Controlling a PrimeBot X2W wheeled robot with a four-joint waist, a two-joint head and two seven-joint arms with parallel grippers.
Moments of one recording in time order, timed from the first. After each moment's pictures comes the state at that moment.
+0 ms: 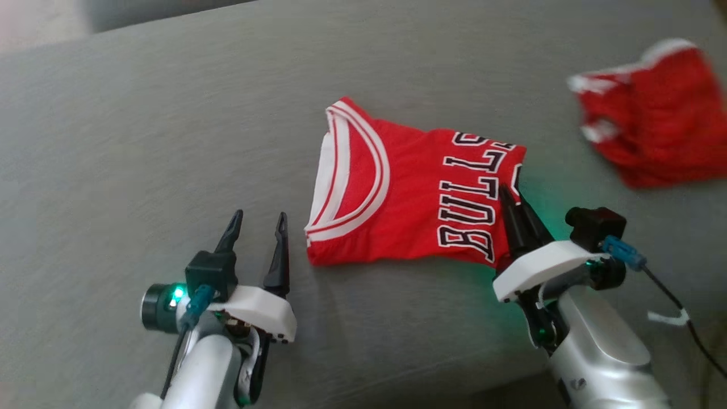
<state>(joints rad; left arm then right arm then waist) -0.19 0.04 -0.35 0.36 -0.17 0.13 -0.25 -0.42 -0.05 0.27 0.73 0.42 0.12 -0.25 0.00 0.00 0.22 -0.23</state>
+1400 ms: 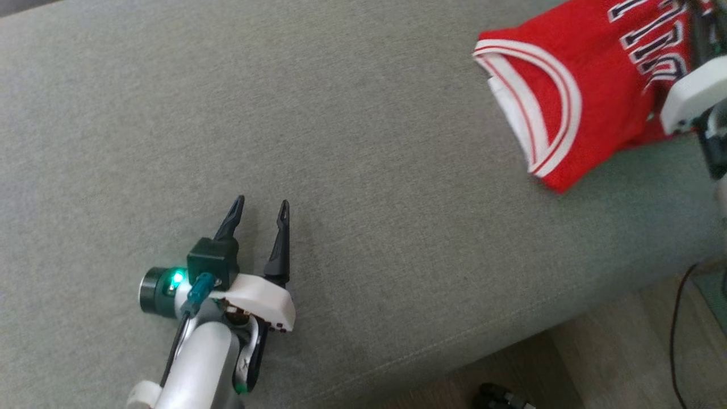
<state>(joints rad) -0.23 0.05 -0.35 0.37 -0.13 0.09 -0.25 -0.90 -0.36 0.12 0.92 -0.04 0.12 -0.18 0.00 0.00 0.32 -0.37</state>
